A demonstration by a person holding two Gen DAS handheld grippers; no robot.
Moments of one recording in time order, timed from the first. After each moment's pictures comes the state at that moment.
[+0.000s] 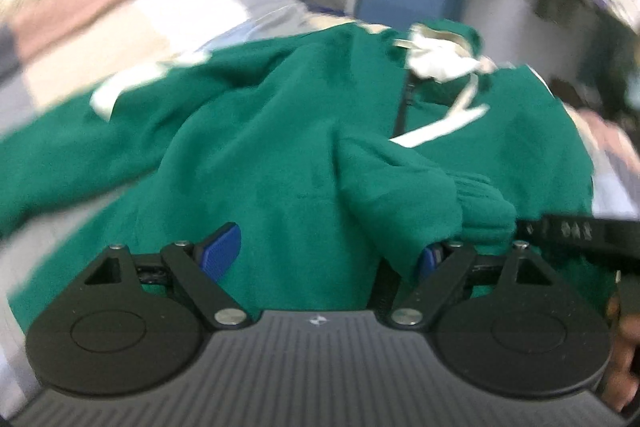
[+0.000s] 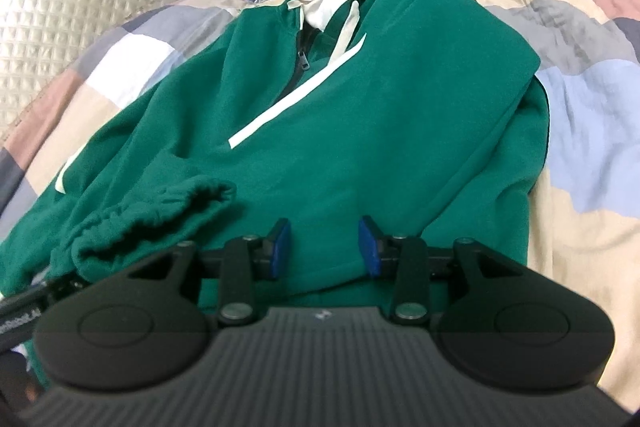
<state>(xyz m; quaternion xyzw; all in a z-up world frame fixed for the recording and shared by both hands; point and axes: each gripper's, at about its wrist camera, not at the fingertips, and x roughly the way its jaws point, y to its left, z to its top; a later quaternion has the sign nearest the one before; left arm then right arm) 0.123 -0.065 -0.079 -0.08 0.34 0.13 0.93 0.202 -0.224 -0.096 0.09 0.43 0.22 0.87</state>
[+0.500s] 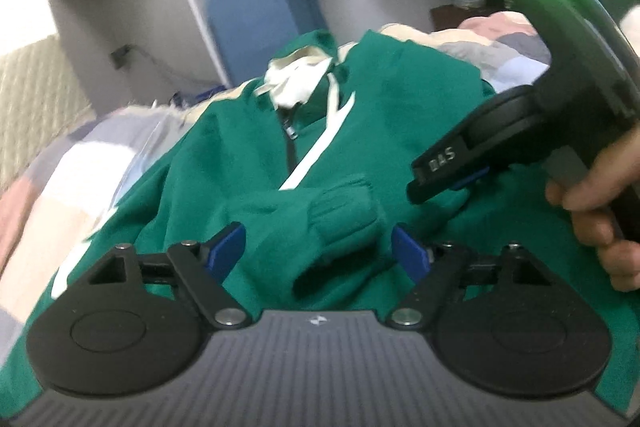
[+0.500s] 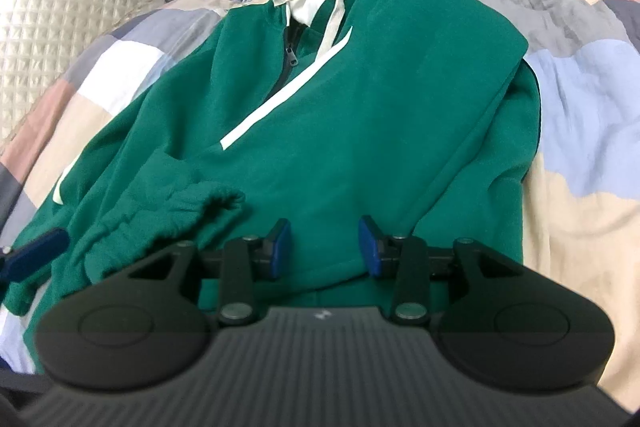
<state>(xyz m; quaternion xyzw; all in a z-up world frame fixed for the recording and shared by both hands) 0.125 -0.141 -0.076 0.18 0.29 -0.02 0.94 0.207 -0.227 -0.098 0.11 0.44 0.20 0.87</state>
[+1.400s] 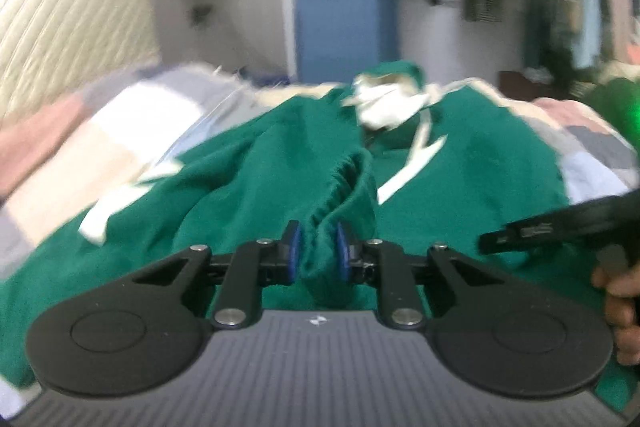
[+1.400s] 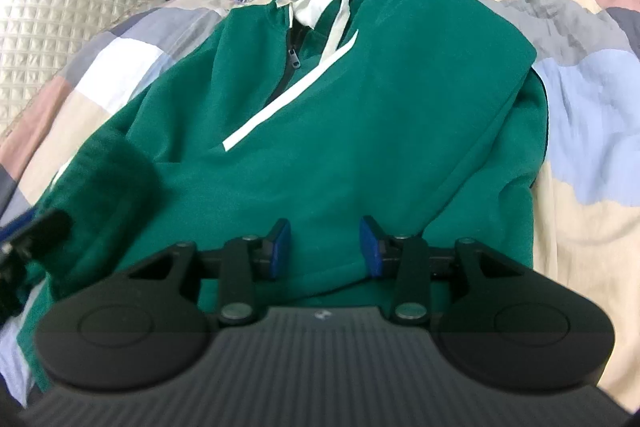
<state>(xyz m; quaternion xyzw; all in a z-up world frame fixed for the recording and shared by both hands) 0.114 -0.053 -0.053 0.01 0.27 0.08 0.96 0.204 -0.216 -0.095 0.09 0.43 0.20 0.87</state>
